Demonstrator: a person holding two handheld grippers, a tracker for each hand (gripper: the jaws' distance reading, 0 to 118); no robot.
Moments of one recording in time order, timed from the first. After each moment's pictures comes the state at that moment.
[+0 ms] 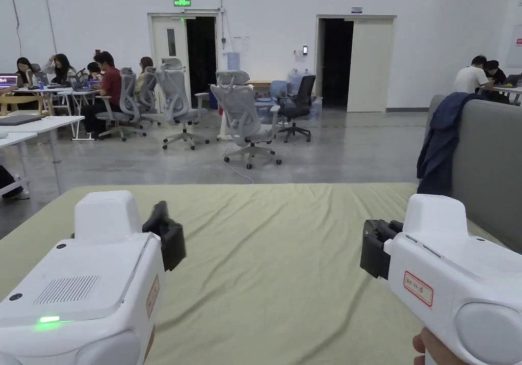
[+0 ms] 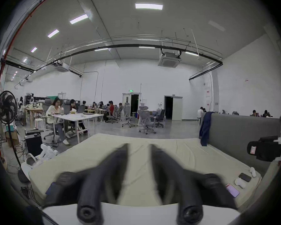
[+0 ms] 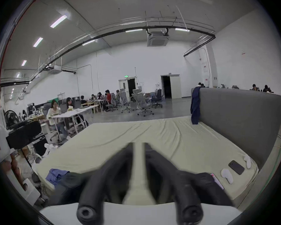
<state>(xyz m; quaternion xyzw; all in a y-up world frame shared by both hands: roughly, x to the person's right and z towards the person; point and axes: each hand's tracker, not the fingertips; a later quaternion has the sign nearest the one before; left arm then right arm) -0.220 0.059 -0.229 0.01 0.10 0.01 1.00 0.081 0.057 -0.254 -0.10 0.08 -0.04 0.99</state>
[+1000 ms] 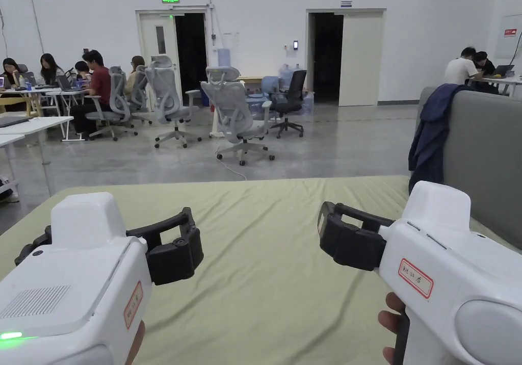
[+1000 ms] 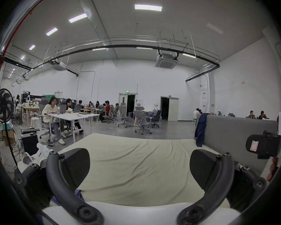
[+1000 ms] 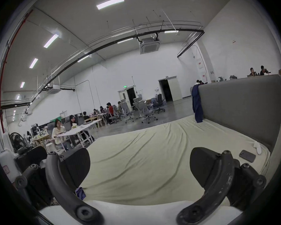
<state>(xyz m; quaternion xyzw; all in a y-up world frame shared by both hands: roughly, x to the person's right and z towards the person) -0.216 0.063 -0.223 0.01 0.07 0.02 1.00 0.083 0.059 -0.248 -0.06 0.08 -0.12 0.99</state>
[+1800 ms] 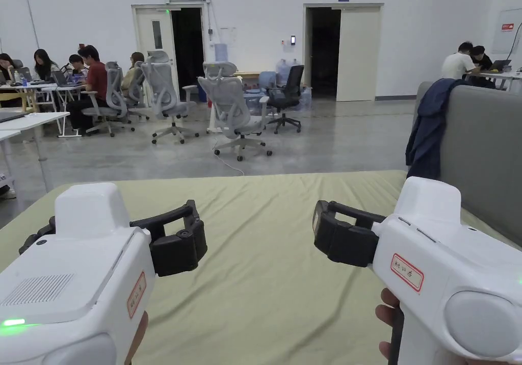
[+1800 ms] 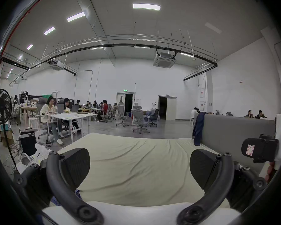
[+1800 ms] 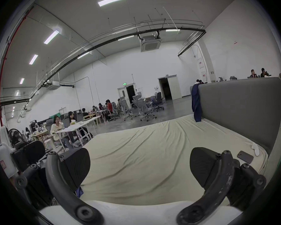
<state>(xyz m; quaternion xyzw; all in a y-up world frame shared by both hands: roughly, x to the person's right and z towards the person) -0.213 0.066 -0.223 0.01 0.06 0.02 1.00 0.078 0.058 -0.248 -0.08 0.08 -0.11 0.99</state>
